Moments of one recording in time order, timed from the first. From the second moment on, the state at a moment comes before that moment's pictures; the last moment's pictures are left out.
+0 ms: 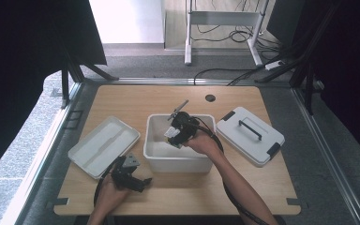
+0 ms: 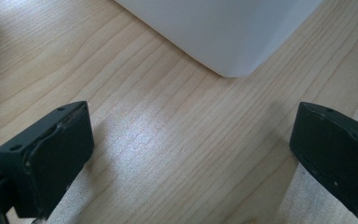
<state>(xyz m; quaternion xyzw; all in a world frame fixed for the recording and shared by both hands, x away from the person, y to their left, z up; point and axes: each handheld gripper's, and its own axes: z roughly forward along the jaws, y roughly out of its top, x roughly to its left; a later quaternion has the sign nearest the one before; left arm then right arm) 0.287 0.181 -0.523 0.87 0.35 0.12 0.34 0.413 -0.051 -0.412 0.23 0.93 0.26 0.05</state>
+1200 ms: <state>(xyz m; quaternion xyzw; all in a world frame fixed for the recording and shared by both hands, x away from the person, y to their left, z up) 0.287 0.181 -0.522 0.87 0.35 0.12 0.34 0.342 -0.168 -0.366 0.26 0.89 0.36 0.10</state>
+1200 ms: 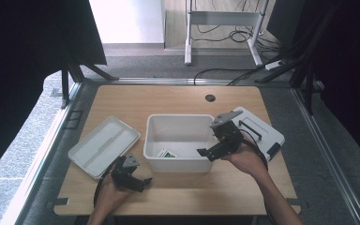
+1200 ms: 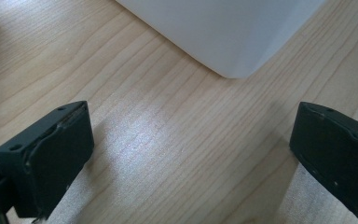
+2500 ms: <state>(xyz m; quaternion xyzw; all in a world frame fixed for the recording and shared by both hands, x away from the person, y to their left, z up) 0.288 0.181 -0.523 0.87 0.35 0.12 0.33 0.296 -0.248 -0.486 0.34 0.85 0.37 0.14</state>
